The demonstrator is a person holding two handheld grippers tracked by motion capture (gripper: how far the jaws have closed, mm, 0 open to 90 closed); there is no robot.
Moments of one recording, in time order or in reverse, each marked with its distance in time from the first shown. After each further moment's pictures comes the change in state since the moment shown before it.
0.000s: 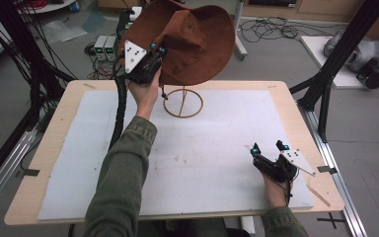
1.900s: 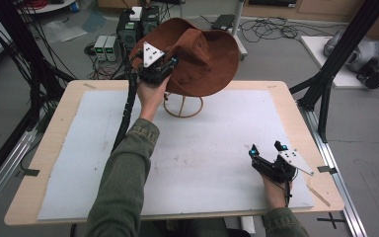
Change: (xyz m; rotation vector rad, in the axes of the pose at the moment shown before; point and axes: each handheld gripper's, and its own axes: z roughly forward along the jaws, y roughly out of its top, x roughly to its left) left arm -0.008 -0.025 0.022 0.237 -0.027 0.034; right arm 0.002 -0.001 -0.001 0.025 0.025 -0.026
